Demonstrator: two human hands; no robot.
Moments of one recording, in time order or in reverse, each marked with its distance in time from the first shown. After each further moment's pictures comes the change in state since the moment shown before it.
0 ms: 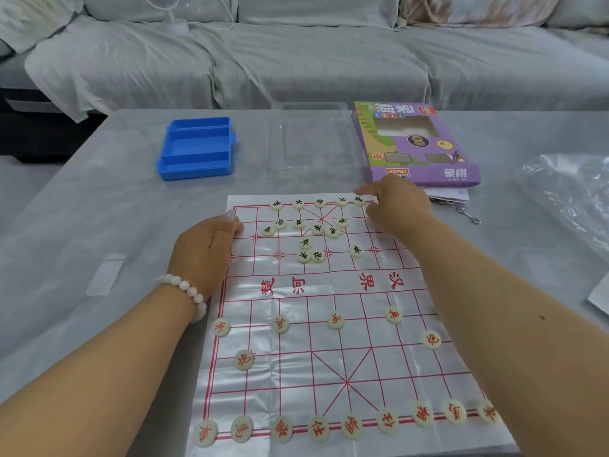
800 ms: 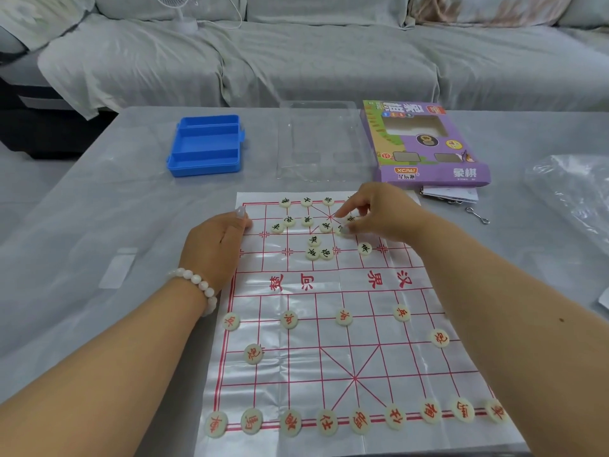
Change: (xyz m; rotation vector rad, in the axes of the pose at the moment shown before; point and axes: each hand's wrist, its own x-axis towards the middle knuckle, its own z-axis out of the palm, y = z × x) left_hand -0.001 0.003 -0.001 -0.012 -0.011 -0.027; right_hand -0.015 -0.027 -0.010 0.215 -0.231 -0.230
